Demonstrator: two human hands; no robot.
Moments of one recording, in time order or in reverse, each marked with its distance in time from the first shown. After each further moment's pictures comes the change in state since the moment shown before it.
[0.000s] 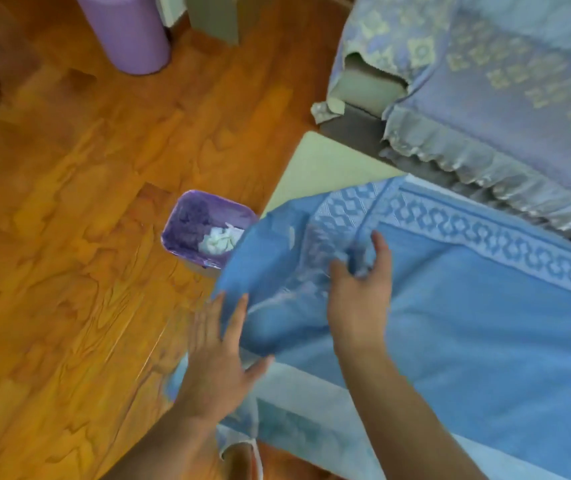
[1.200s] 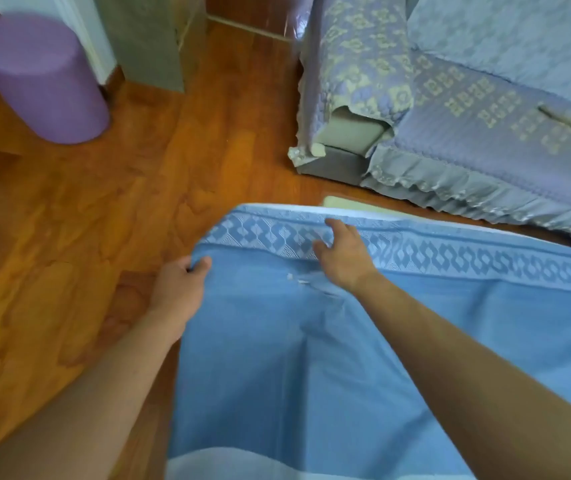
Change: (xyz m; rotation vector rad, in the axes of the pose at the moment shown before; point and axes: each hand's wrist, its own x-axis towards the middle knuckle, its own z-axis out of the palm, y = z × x) left_hand 0.362 -0.190 -0.129 -0.760 -0.094 -0.319; right_hand 0.169 -0.045 0.247 -0.865 -0.180 -0.090
